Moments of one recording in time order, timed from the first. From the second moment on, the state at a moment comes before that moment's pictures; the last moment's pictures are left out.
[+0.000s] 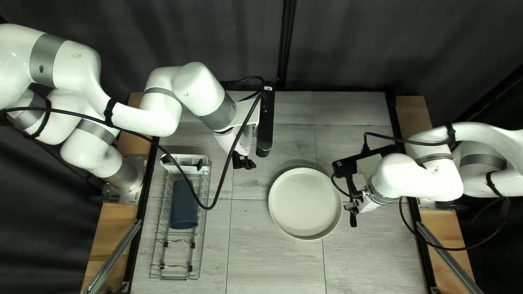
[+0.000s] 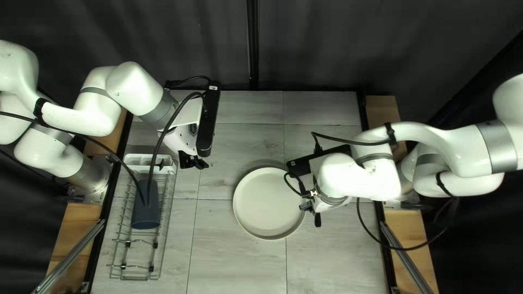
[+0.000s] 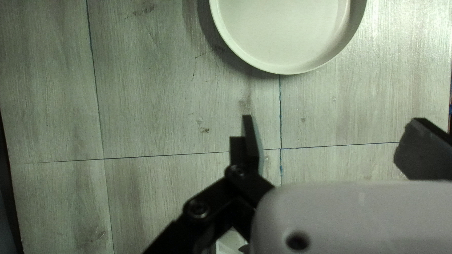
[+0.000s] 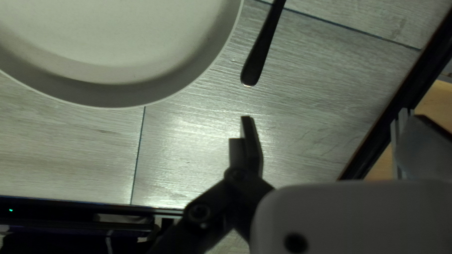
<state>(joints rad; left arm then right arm) -0.29 -0.39 0.29 0.82 0.05 0.81 -0.02 -0.37 -0.57 0.61 0.60 0.34 1.21 1.24</state>
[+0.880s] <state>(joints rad) -0.19 -0.58 0.11 0.80 0.21 1.10 -0.29 -0.31 -0.75 0.52 0.65 0.22 1.29 1.04</state>
